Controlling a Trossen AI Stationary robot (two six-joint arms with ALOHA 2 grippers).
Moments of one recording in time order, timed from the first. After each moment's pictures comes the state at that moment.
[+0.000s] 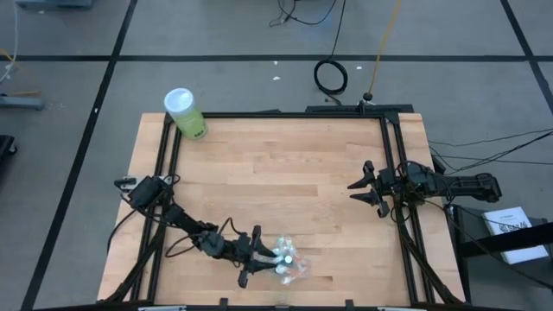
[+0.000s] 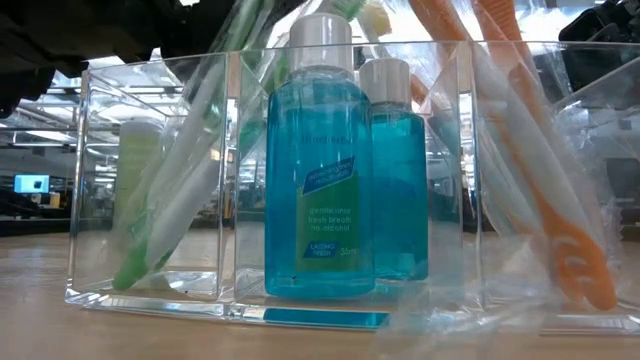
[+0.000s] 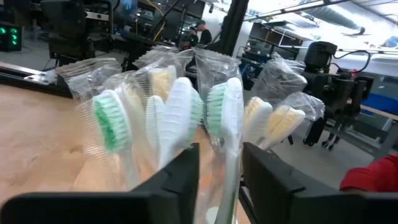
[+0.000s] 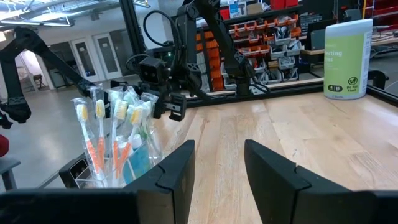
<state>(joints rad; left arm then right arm) -0.61 2.04 0.75 1.42 -0.37 -0.26 0.02 0.01 0.04 0.01 -0.16 0.20</state>
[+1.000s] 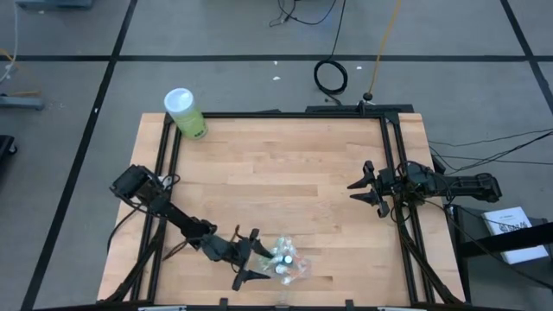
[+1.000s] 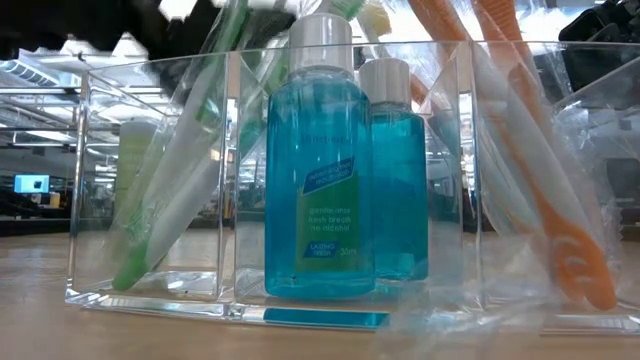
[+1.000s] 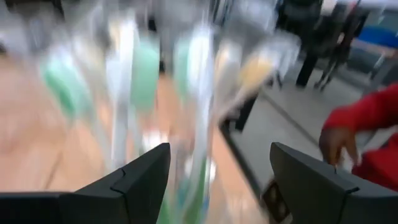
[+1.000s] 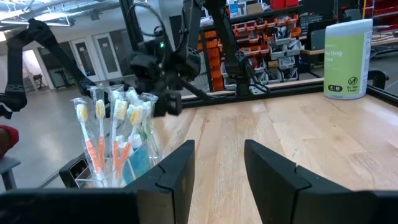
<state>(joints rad) -0.62 1.87 0.74 1.03 -0.26 -0.27 0.02 0.01 0.04 0.01 -0.16 0.20</state>
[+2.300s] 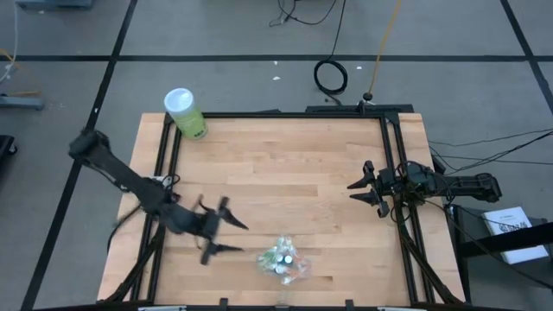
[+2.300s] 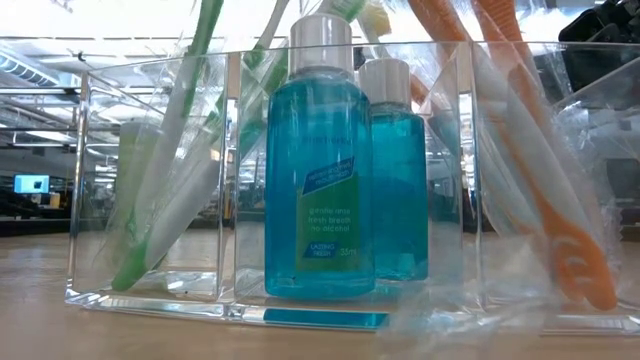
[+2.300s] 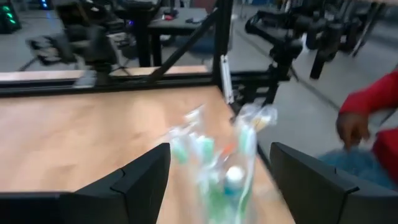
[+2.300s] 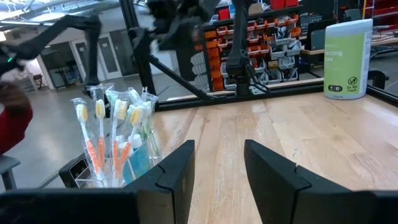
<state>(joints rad) -0.62 1.23 0.74 0.26 -0.32 -0.16 0.02 0.01 0.04 0.01 -0.16 0.20</state>
